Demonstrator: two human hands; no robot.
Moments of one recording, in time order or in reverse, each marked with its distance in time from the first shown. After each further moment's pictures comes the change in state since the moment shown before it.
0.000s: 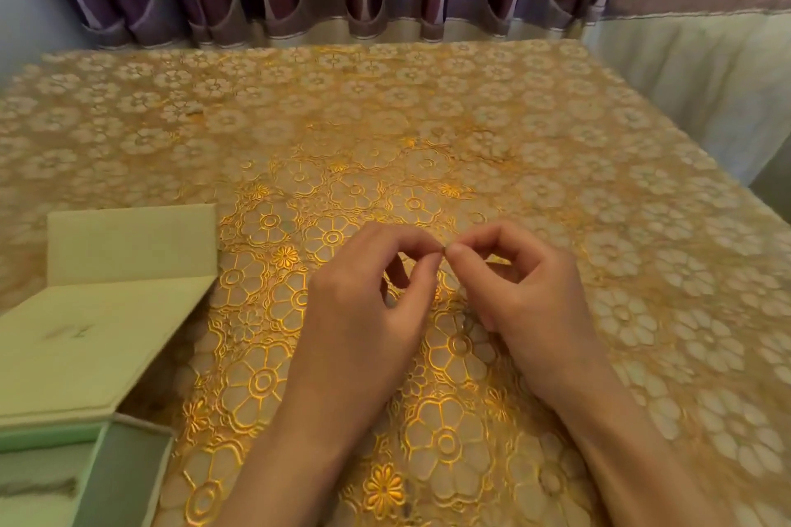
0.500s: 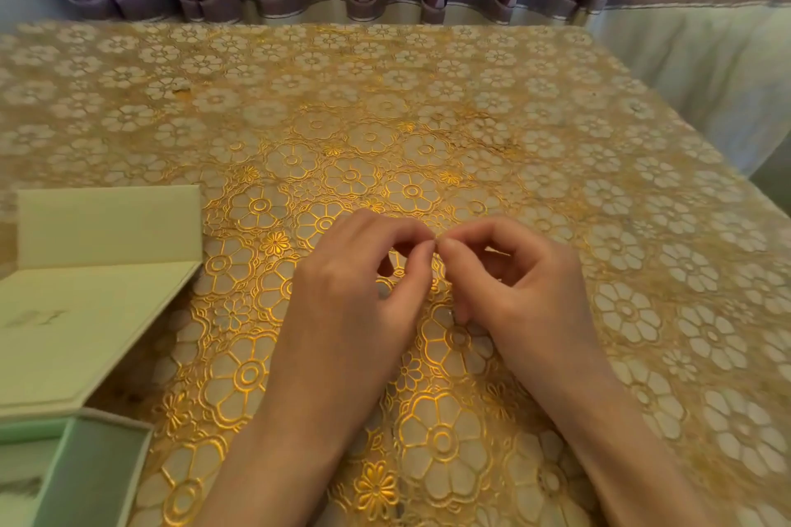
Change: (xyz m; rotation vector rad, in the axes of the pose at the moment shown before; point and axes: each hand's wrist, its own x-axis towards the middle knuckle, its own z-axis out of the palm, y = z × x) left_hand -0.001 -0.005 0.000 0.119 0.013 0.051; right_hand -0.003 0.006 0.004 -0.109 -0.021 -0.082
